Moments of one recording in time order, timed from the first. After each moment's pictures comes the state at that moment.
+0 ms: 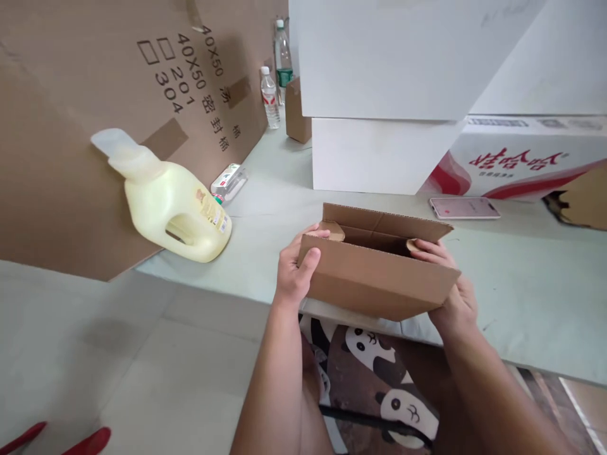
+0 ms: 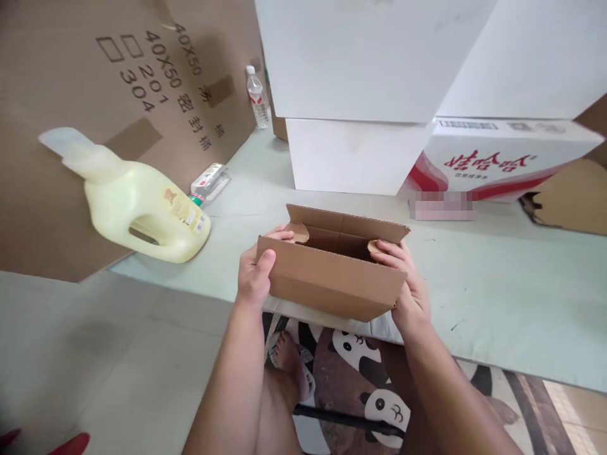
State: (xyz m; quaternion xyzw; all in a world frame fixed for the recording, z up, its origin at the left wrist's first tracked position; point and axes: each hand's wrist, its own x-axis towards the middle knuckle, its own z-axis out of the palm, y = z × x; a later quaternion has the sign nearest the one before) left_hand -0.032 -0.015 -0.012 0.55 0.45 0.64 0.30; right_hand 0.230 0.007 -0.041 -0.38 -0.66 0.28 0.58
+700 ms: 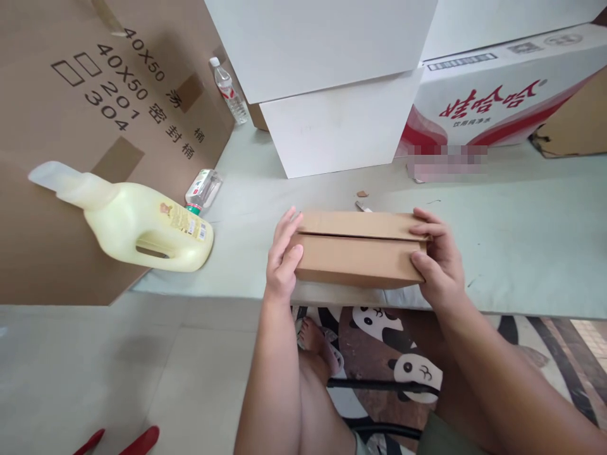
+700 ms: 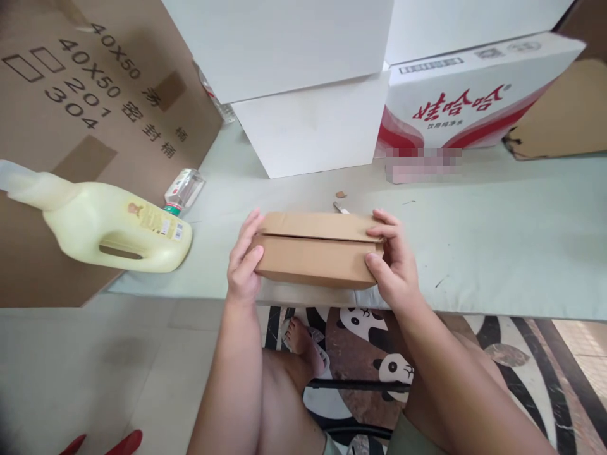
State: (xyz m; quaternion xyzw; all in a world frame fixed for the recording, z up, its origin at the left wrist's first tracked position) left_hand -0.010 -0.010 -0.025 0.60 0.45 0.59 0.31; right_hand 0.257 -0.009 -0.046 -0.42 -0.63 0.30 0.59
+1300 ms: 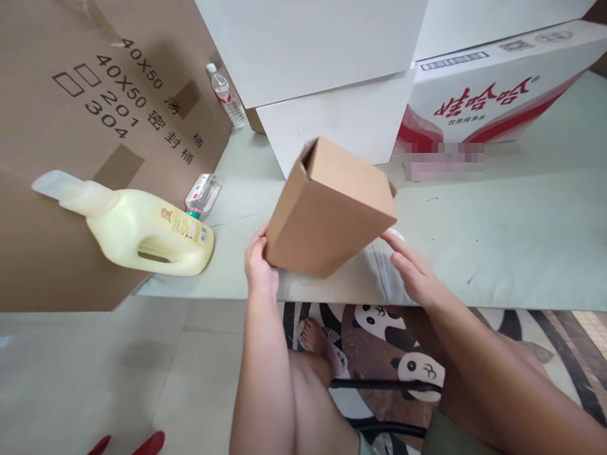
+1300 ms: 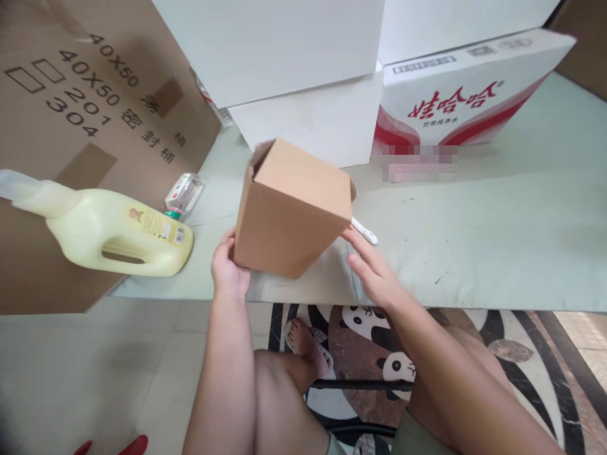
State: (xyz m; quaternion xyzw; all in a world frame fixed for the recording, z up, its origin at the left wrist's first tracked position) left_hand -0.041 0.008 -0.045 0.31 0.56 0.67 0.38; right_hand 0.252 -0.004 -0.068 -0.38 -0.69 0.40 0.47
